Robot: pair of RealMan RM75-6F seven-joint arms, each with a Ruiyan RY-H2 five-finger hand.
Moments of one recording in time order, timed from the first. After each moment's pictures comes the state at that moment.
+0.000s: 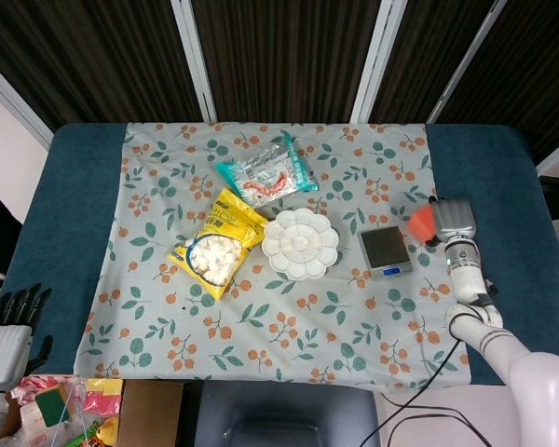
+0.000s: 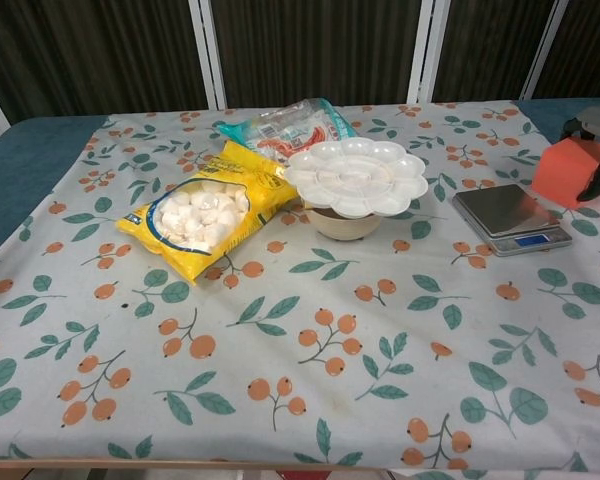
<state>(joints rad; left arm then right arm) -0.08 -1.14 0.00 -1.61 1.47 1.43 0.22 0.79 -1.67 0.22 -0.59 -0.91 0.63 -0.44</state>
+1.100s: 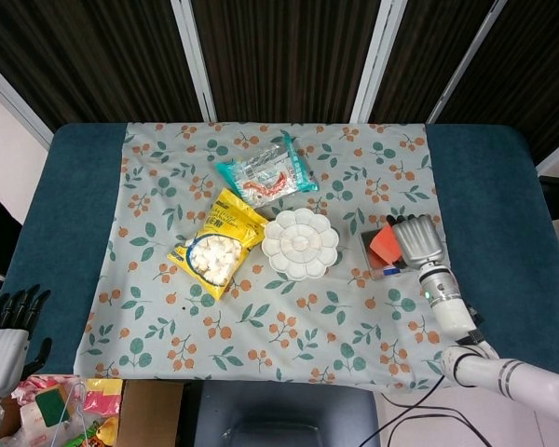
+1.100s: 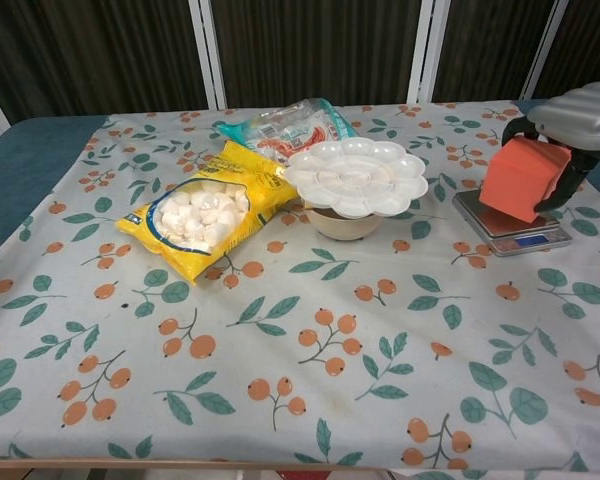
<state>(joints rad) -0.07 -1.12 0.01 -1.64 1.53 1.48 0.19 0.71 -1.44 0.15 -1.27 -0.98 0.94 -0.65</state>
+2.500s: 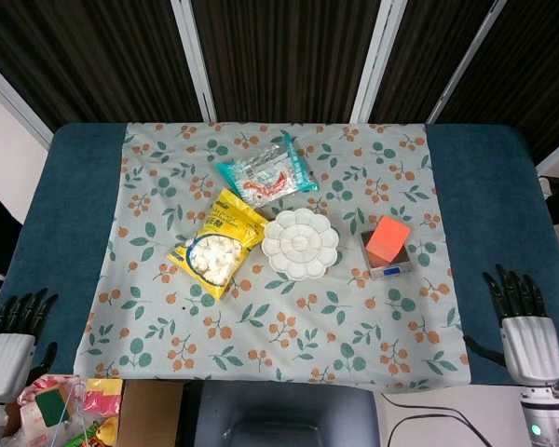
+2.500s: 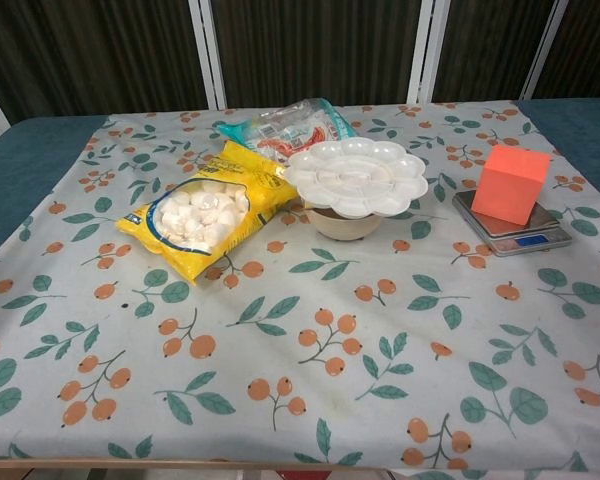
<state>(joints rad) -0.05 -1.12 0.03 -1.65 1.59 1.50 0.21 0.10 -1.23 -0.10 -1.55 -1.51 1.72 -0.18</state>
